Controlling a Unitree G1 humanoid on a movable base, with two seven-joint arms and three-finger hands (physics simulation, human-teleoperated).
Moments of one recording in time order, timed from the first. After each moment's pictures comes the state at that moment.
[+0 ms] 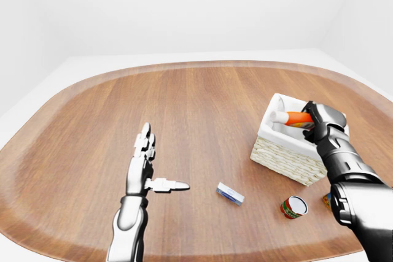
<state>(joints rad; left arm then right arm) 0.18 0.01 0.00 -0.22 -0.03 -0.05 -0.10 -0.85 -0.59 -0.06 1.23 -0.88 0.09 -0.17</state>
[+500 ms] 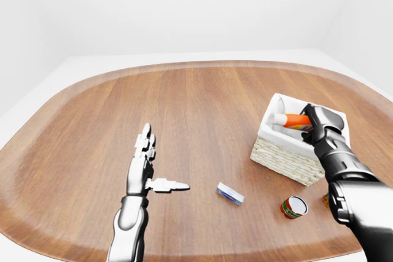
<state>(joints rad) 0.18 0.01 0.00 -0.20 -0.02 -0.07 -0.10 -0.86 -0.57 -0.04 1.30 -0.87 0.09 -0.22</state>
